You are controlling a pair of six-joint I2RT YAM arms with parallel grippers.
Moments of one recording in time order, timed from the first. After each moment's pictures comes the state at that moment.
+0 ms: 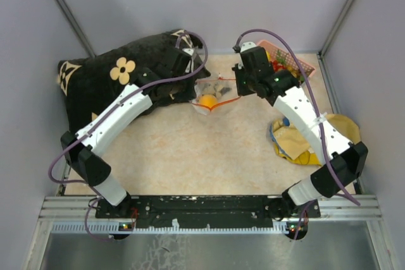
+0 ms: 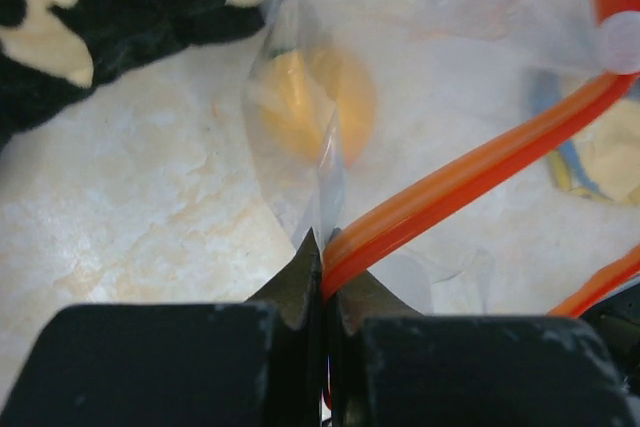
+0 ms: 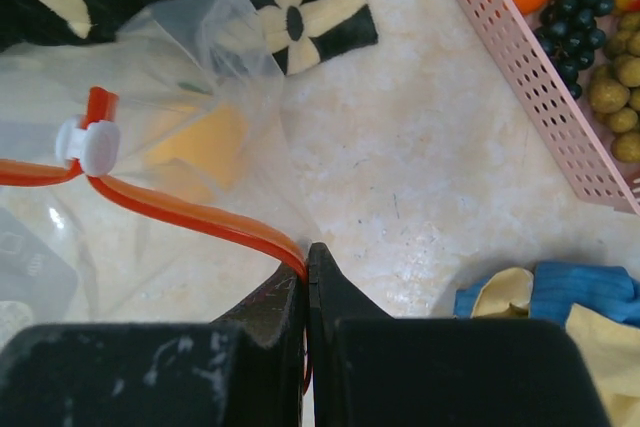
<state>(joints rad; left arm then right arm) -0.69 1.66 1.78 -0.88 -0.11 -0.44 0.54 1.47 1.57 -0.81 0.18 0.17</state>
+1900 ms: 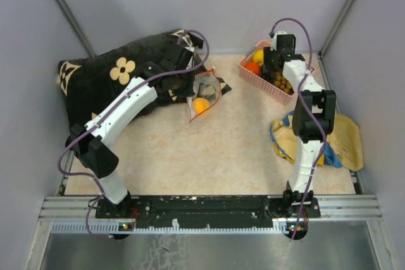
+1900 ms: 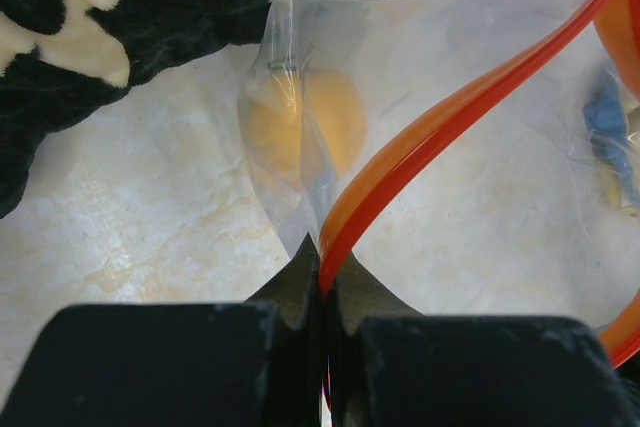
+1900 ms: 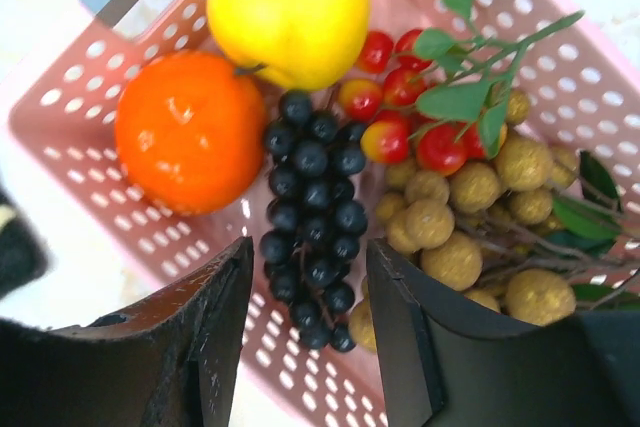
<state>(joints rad) -0.64 1.74 1.81 -0.91 -0.11 -0.41 0.06 2.08 1.77 -0.40 0.00 -0.03</state>
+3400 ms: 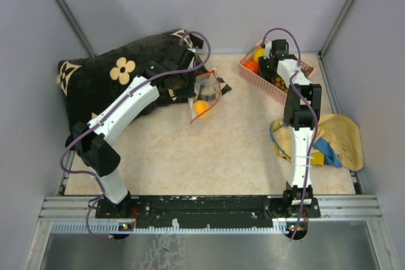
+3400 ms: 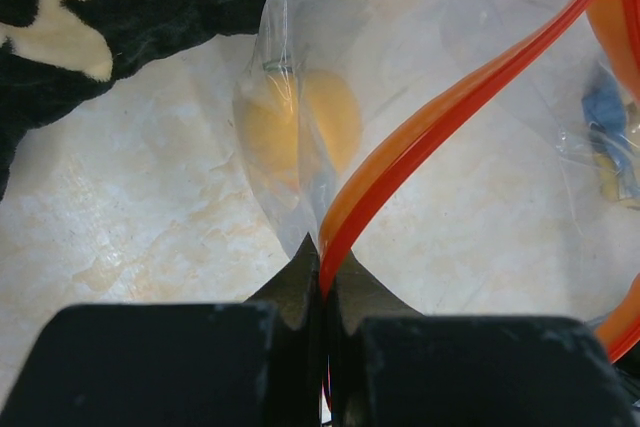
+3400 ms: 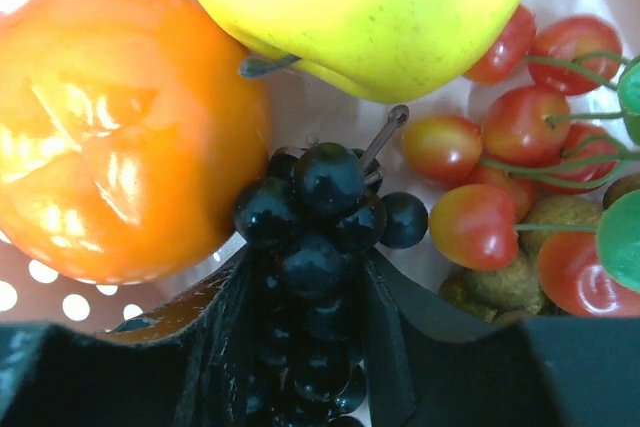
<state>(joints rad) -0.64 1.77 1.82 -0.93 -0.09 -0.42 0.03 2.44 2.10 -0.56 -0.13 -0.15</state>
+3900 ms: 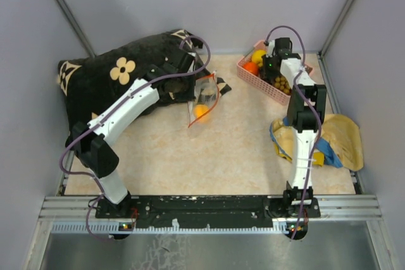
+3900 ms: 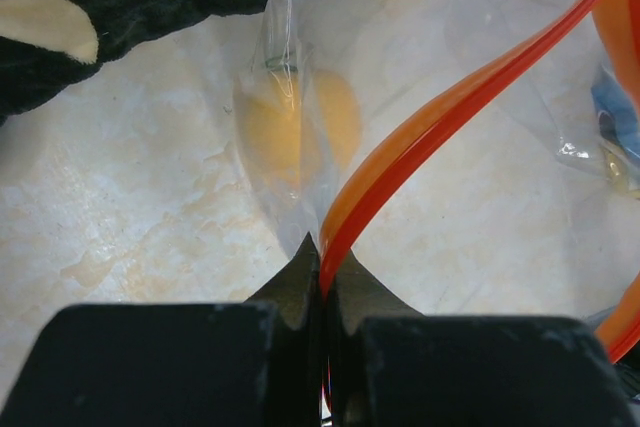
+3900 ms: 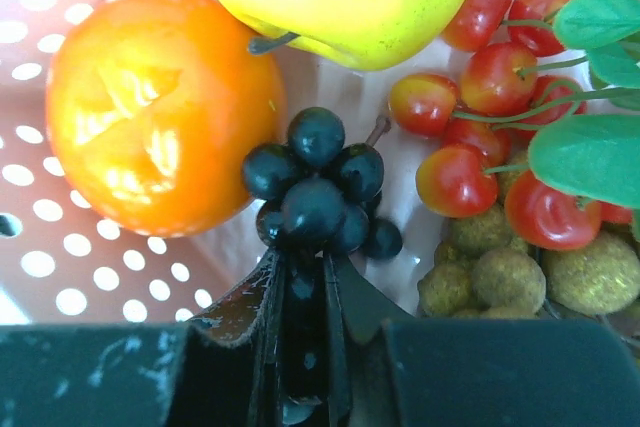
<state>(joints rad) -0.64 1.75 1.75 -0.89 -0.07 -0.43 0.03 2.36 2.02 -0.57 -0.19 -0.07</state>
